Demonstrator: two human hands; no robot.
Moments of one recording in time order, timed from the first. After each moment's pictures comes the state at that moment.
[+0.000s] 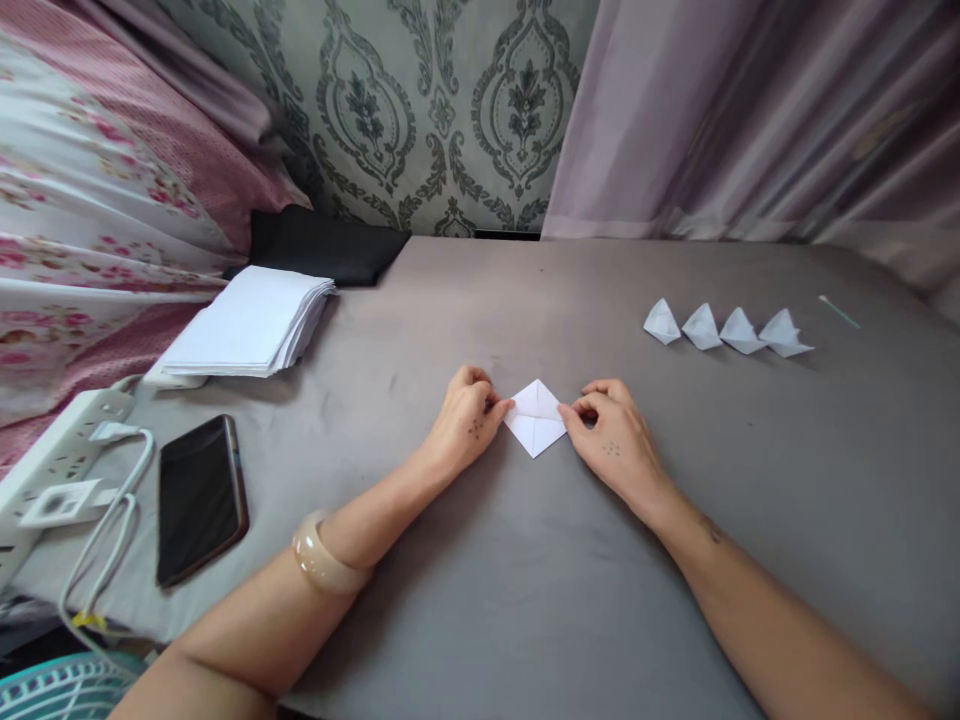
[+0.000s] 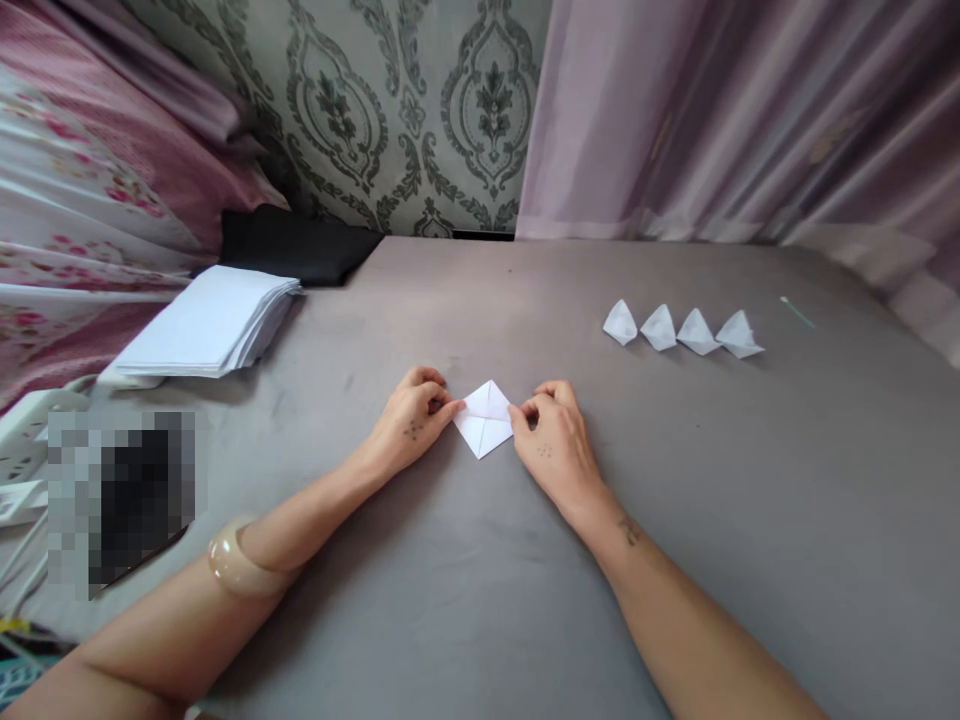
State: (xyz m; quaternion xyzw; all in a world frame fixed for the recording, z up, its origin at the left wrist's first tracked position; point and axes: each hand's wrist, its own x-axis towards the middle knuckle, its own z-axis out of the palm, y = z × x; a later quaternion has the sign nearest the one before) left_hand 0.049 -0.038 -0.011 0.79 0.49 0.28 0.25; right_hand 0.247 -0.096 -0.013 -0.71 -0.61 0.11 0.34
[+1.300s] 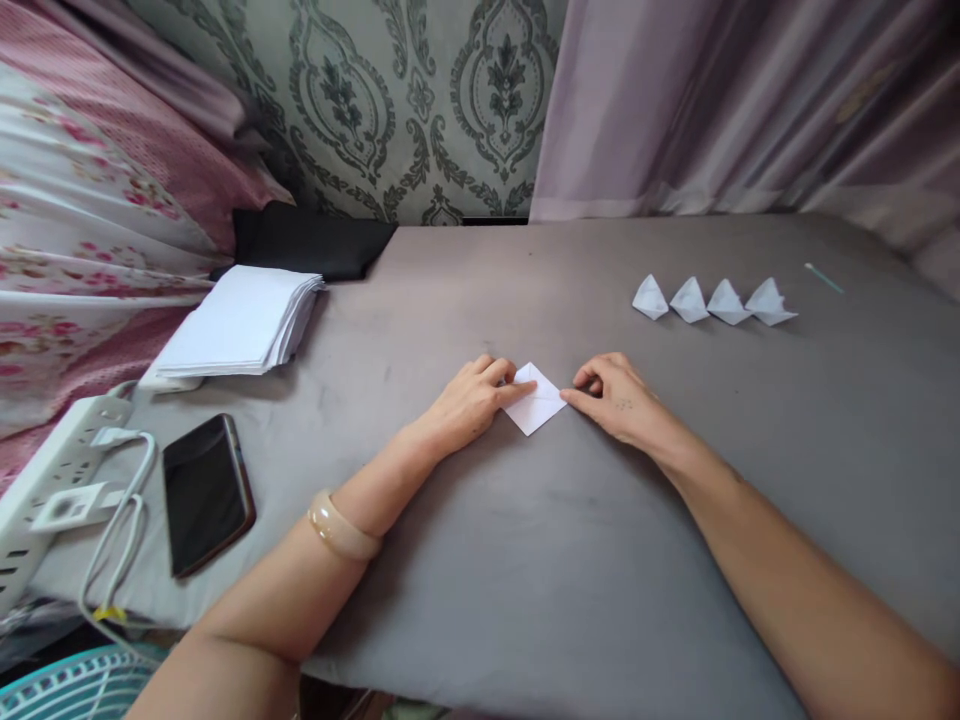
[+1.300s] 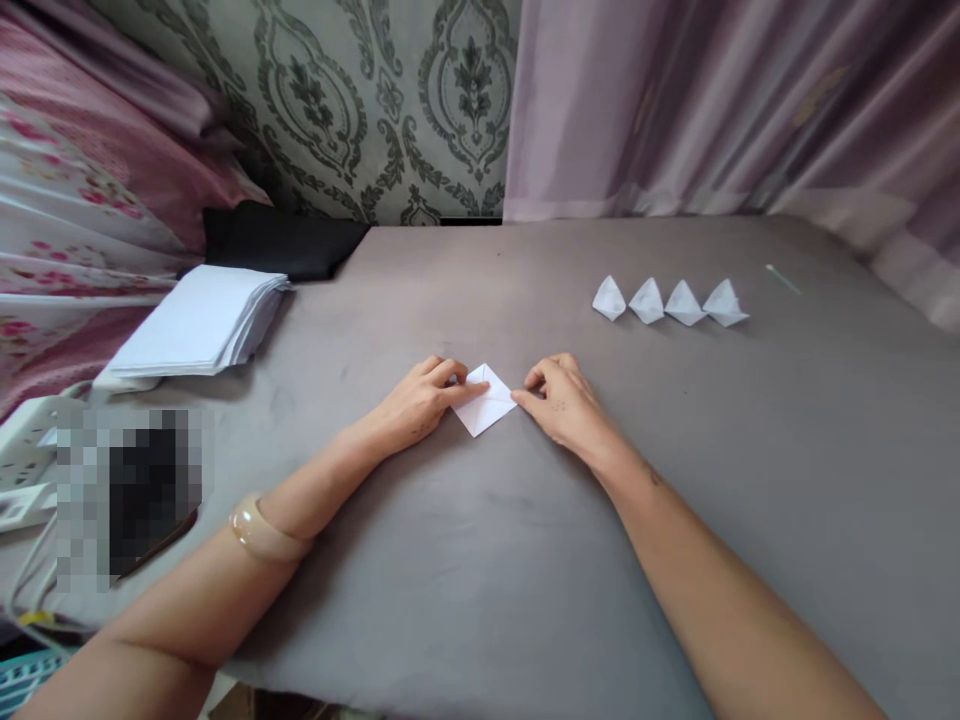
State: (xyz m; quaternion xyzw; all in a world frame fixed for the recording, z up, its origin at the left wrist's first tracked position) left_hand 0.045 -0.026 -0.003 0.96 0.24 0.11 0.09; right_hand 0.273 -0.090 -0.004 -0.72 -0.61 0.20 0.27
